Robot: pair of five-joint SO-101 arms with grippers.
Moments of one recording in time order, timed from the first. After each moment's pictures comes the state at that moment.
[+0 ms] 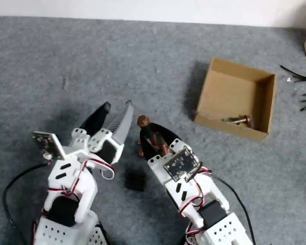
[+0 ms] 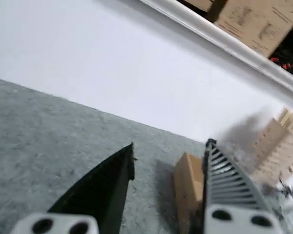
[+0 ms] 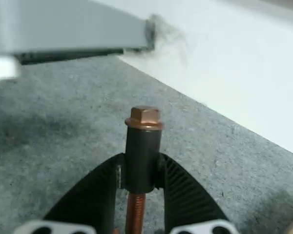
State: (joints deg) left arm 10.8 -103.3 88.8 21.7 33.5; right arm -37.5 -94.2 96.0 10.4 16.0
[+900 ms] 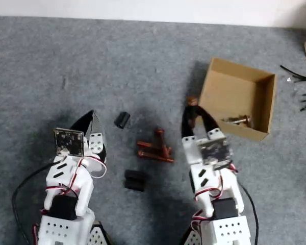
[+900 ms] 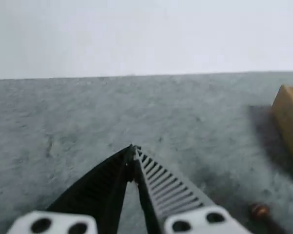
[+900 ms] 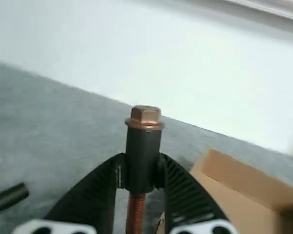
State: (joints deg) left arm 2.8 -103.1 96.0 28.5 4.6; right arm -14.2 -94.2 96.0 6.5 11.8
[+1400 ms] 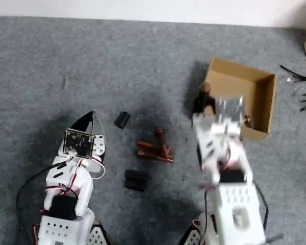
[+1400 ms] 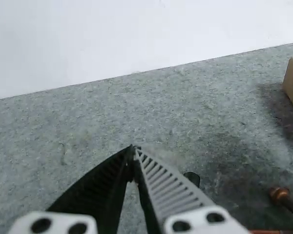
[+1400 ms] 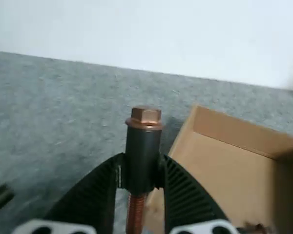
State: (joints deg) left arm 2.6 -103.1 96.0 29.1 -3.4; right arm -8.4 -52.5 65.7 11.2 6.3
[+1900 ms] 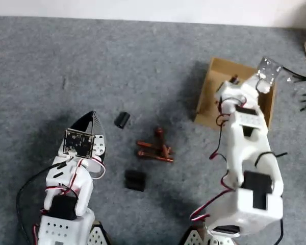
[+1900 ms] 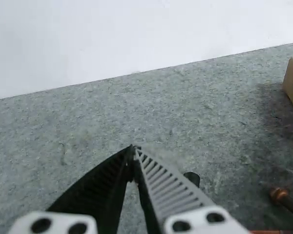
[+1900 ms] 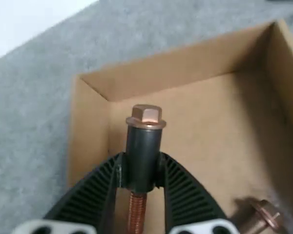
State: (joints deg) left arm 2.6 -103.1 96.0 29.1 -3.4; right arm 4.0 4.3 29.0 11.8 -19.4
